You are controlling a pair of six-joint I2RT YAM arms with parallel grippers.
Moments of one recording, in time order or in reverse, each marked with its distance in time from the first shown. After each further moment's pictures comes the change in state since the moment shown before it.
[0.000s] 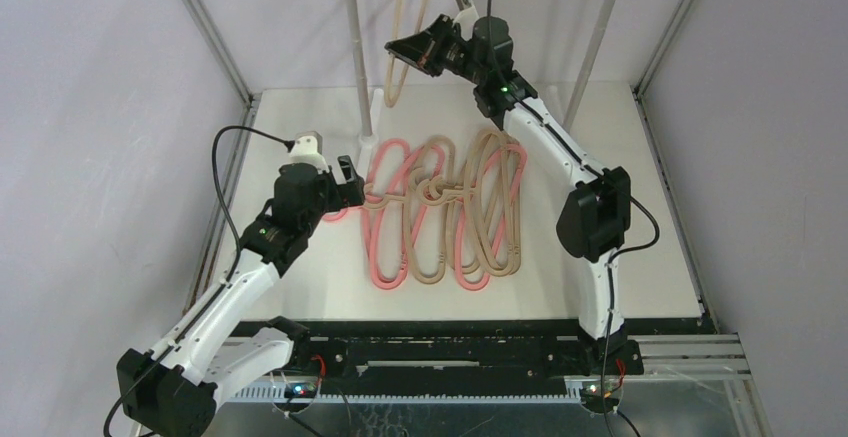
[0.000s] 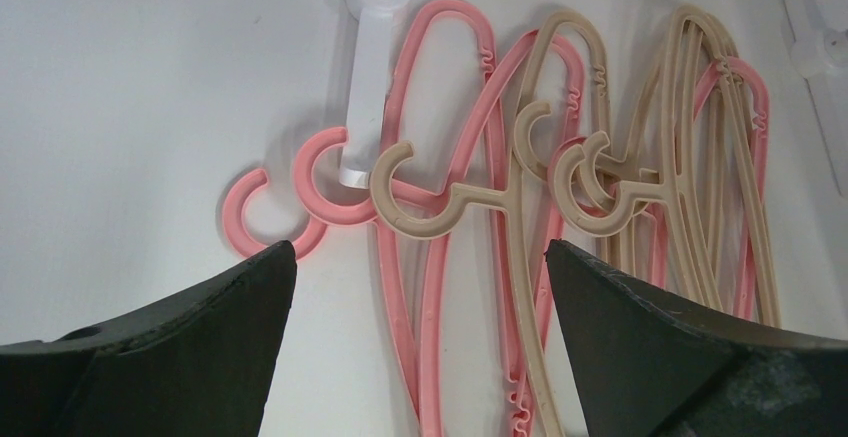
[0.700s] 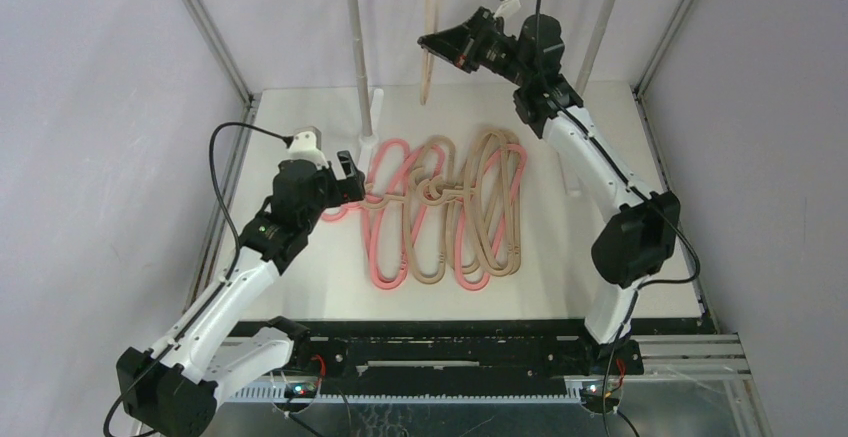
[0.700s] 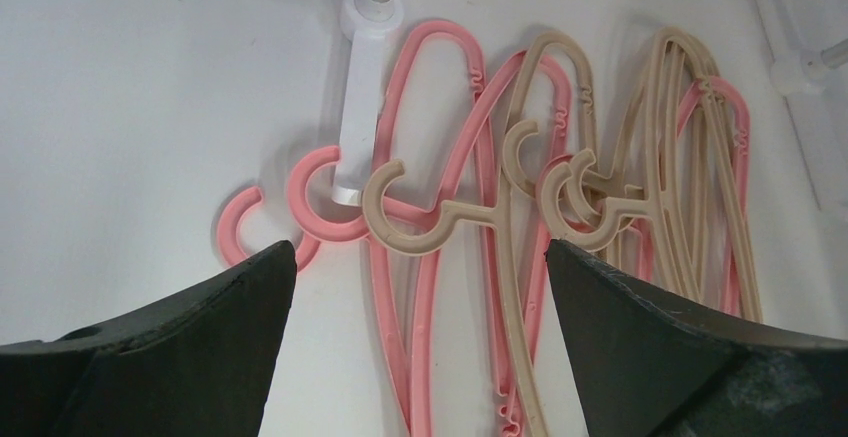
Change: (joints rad) left arm 0.000 0.013 0.029 0.023 0.000 -0.001; right arm -0.074 -0.278 -0.259 0.050 -0.097 -0.114
